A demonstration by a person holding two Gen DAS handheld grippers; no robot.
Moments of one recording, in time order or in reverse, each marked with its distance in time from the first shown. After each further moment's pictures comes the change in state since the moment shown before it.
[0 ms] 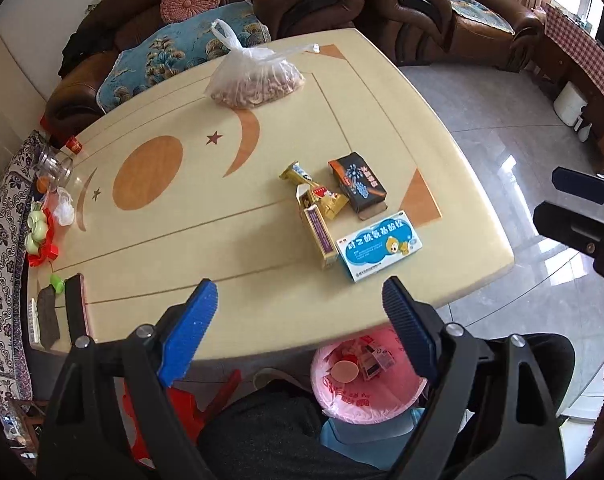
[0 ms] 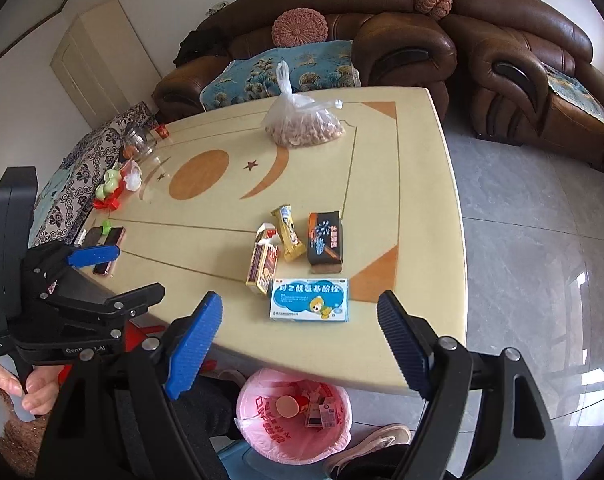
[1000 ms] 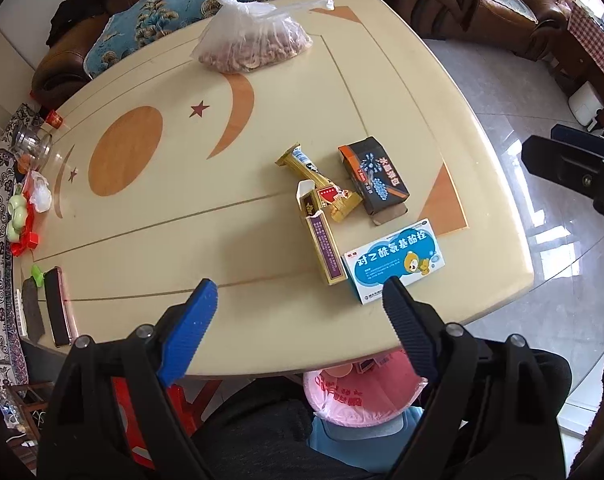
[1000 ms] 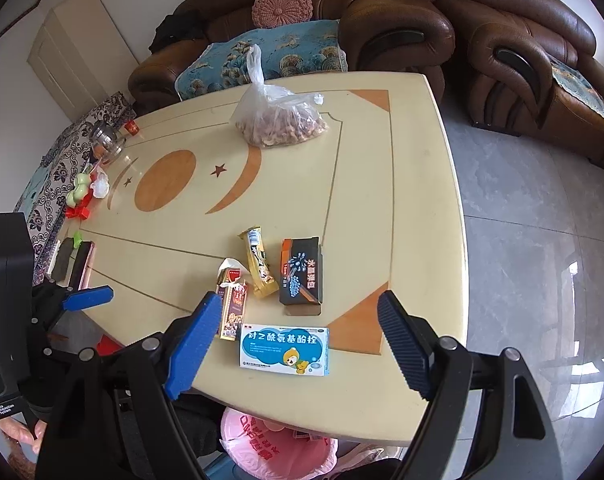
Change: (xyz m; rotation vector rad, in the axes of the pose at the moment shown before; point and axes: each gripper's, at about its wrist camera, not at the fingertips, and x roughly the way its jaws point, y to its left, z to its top) left arm 0.081 0.004 0.037 -0.043 0.151 -0.031; right arm 0.086 -0.023 0.061 0.016 0.093 -0.046
